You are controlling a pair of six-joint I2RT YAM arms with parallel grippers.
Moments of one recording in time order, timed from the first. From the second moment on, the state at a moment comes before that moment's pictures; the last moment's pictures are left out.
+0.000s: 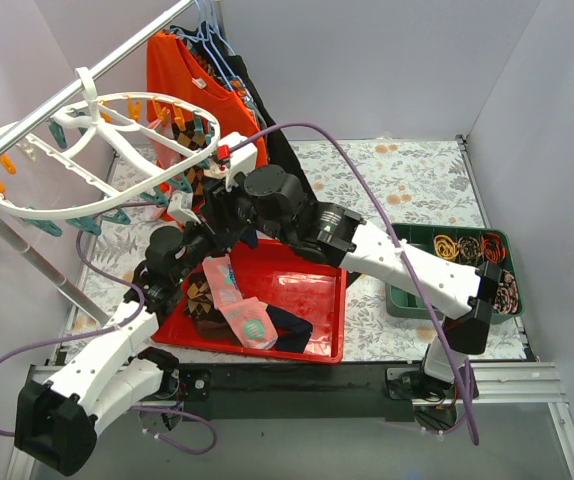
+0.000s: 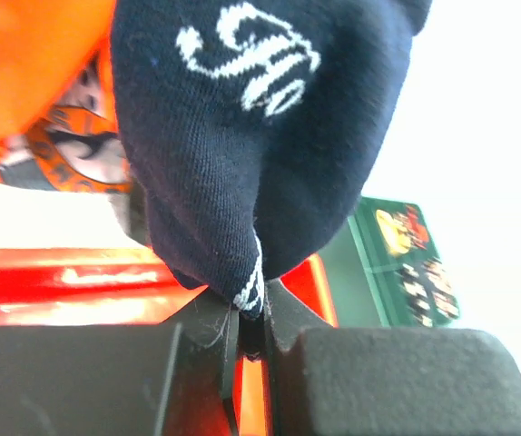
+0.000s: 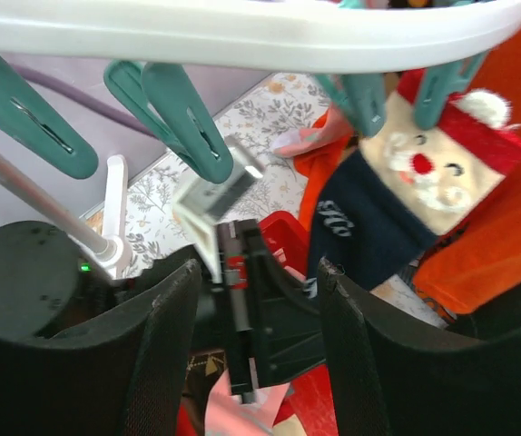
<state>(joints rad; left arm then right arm) -0.41 0.90 0.56 0.22 0.13 -0.72 1.19 1.71 1.87 -0.37 0.25 0.21</state>
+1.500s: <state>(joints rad) -0.41 0.50 0.52 -0.21 0.35 -0.92 0.94 1.77 1.96 -0.29 -0.22 0.23</state>
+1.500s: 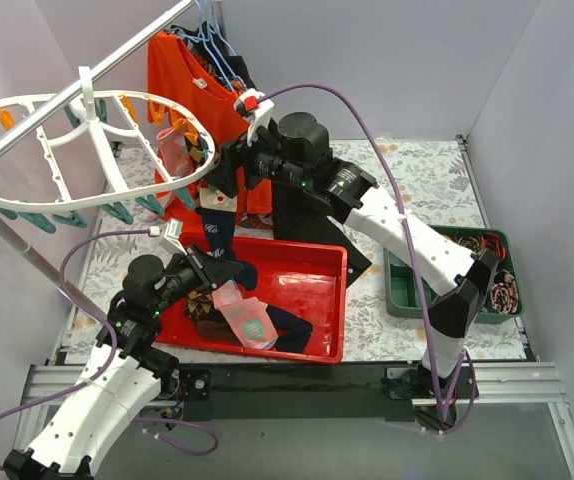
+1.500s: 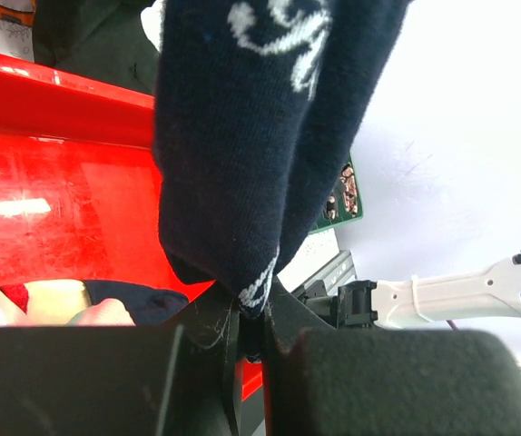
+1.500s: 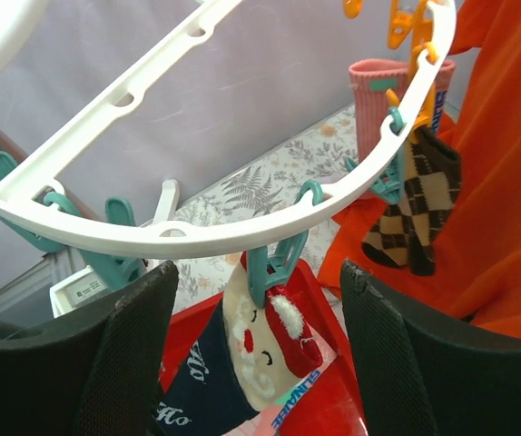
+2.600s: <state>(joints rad) -0.41 0.44 0.54 -0.30 0.38 -0.92 0.92 1.89 2.00 -0.26 -0.32 0.32</state>
